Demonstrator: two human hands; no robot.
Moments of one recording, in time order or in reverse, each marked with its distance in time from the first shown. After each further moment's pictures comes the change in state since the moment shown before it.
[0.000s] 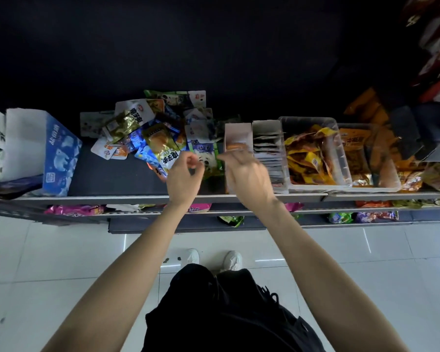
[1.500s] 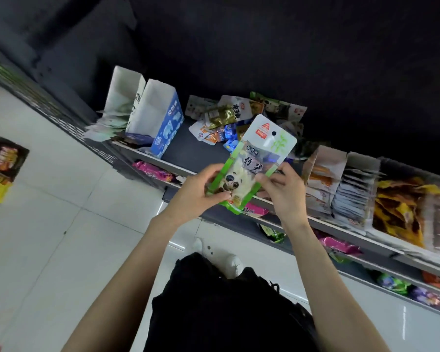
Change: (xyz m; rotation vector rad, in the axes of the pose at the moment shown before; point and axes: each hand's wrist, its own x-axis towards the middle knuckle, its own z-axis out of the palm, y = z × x) left_hand -0.068 -0.027 -0.175 -0.271 -0.272 -0.102; right_hand 0.024 -0.113 0.006 1.029 -0.244 0.594
